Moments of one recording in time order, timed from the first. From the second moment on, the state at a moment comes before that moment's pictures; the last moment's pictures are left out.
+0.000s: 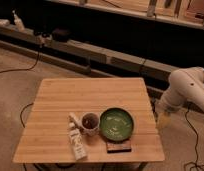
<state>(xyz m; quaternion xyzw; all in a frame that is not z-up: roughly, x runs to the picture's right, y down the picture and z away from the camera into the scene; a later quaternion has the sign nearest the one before) 0.304 0.147 0.694 -0.35 0.03 0.14 0.93</state>
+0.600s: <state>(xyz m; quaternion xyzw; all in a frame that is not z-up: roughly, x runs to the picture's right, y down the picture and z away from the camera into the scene) 0.285 0.165 0.685 -0.38 -0.02 -0.13 0.92</state>
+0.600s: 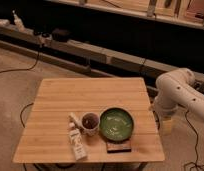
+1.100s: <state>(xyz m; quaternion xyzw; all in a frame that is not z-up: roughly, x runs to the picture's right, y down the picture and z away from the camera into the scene) 0.281 0.165 0.684 -0.38 -0.03 -0.17 0.91</state>
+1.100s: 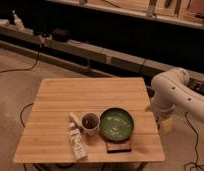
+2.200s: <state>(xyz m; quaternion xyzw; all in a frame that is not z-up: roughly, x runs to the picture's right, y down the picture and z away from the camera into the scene) 0.252 0.174 0.668 -0.34 -0.18 -0.41 0.83</state>
